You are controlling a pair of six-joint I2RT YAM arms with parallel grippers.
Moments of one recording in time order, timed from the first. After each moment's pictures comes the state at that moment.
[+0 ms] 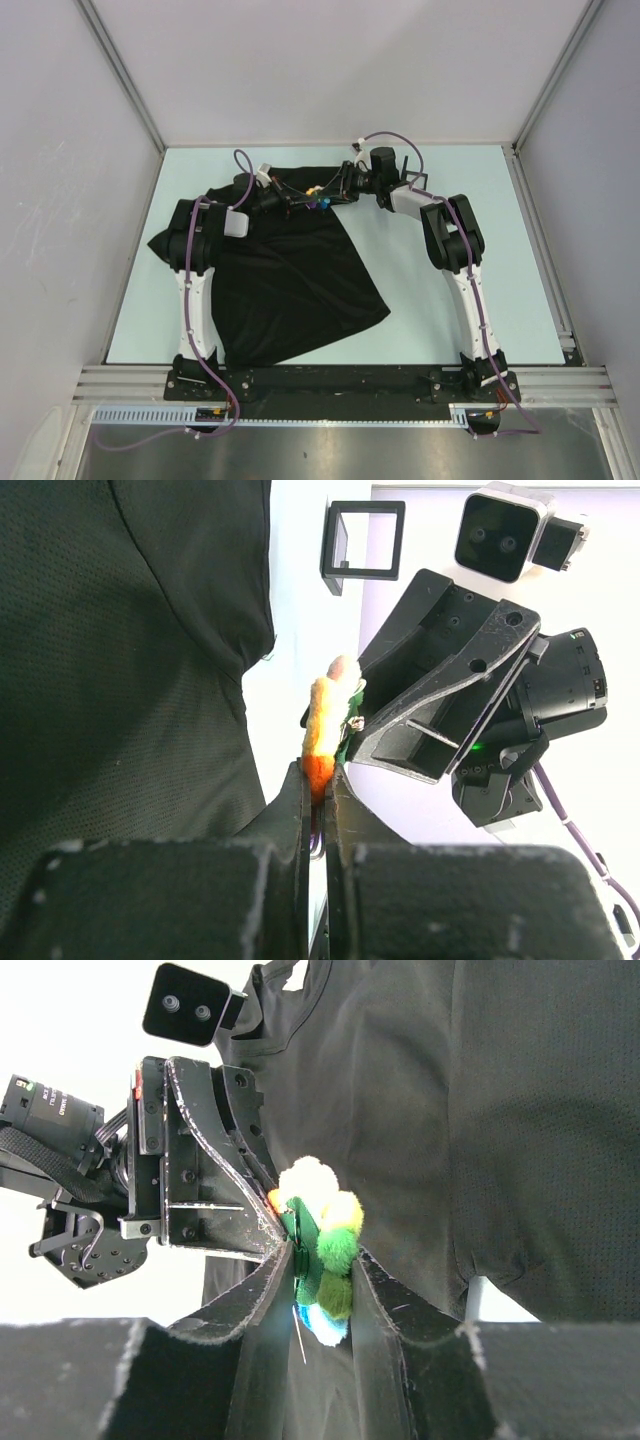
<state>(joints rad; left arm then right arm) -0.16 2.27 1.24 0.74 0.81 -1.28 0.38 2.45 1.80 0.24 -0.81 0.78</state>
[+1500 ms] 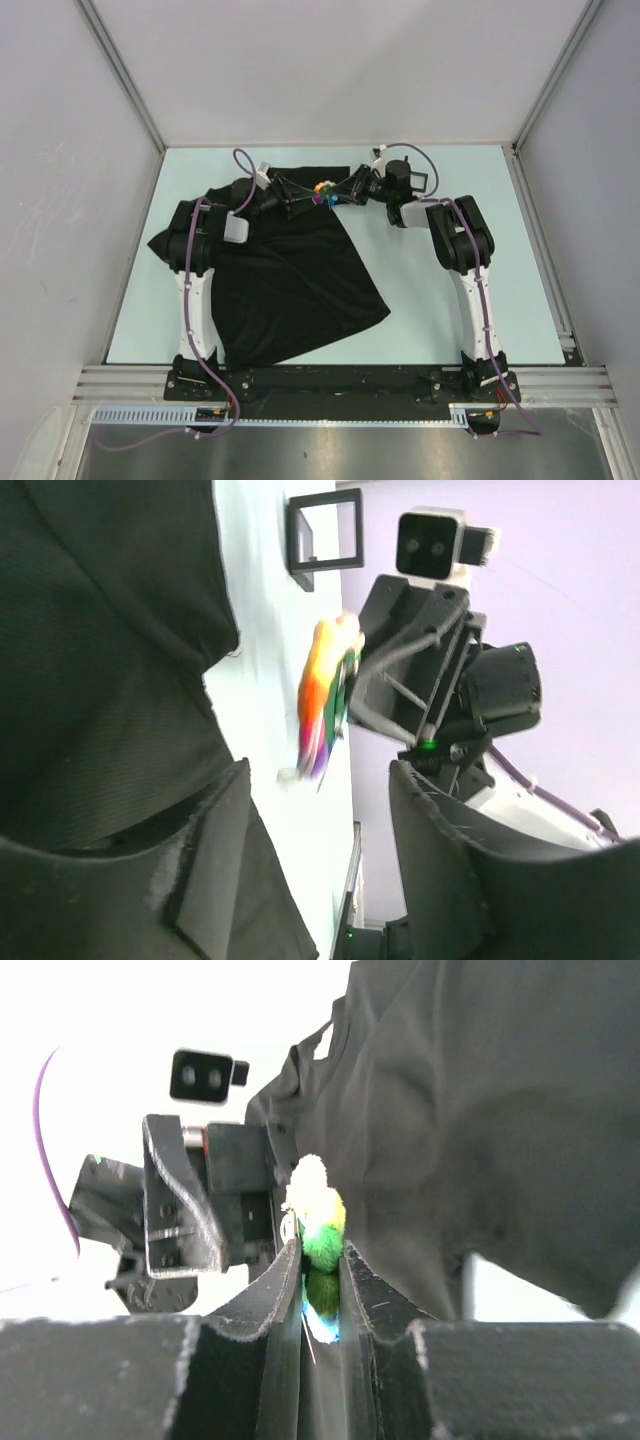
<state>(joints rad) -0.17 2.26 1.17 0.92 0.82 -1.28 0.34 2.38 1.53 0.67 -0.73 1.03</state>
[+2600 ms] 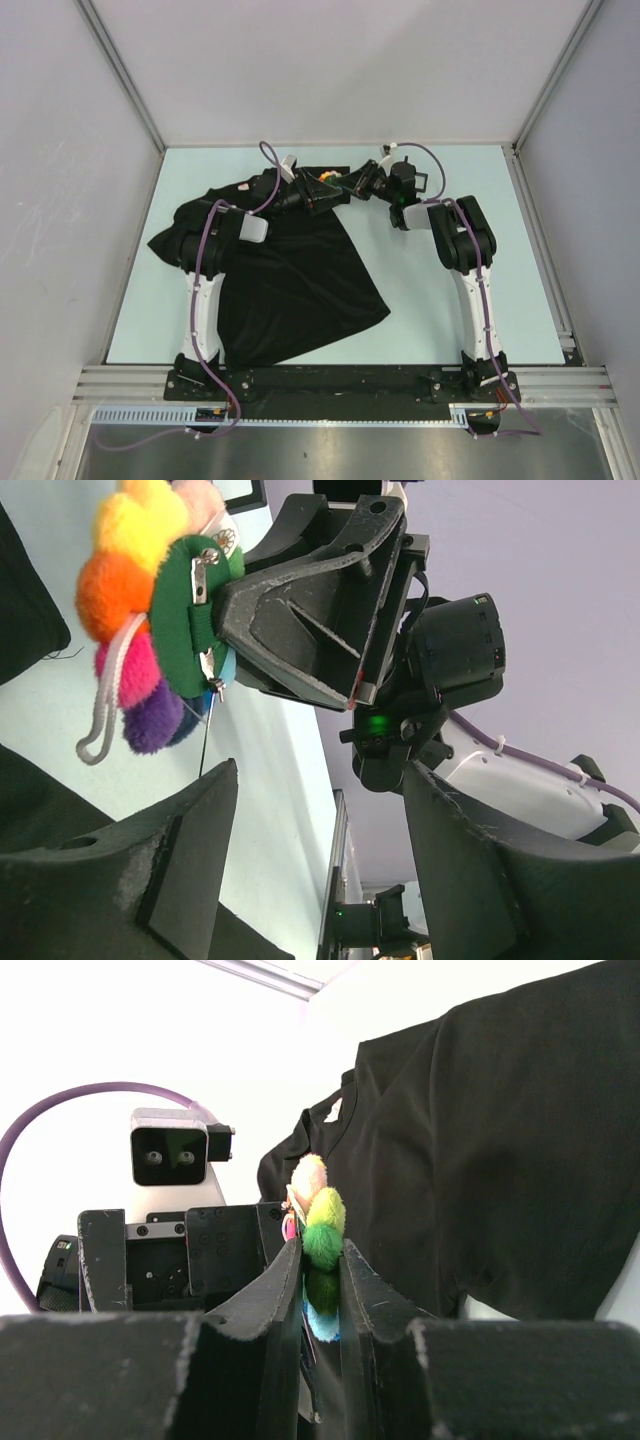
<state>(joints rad) -0.30 2.26 1.23 1.02 0.82 -1.34 0.32 2.37 1.47 0.84 -0.60 1.10</state>
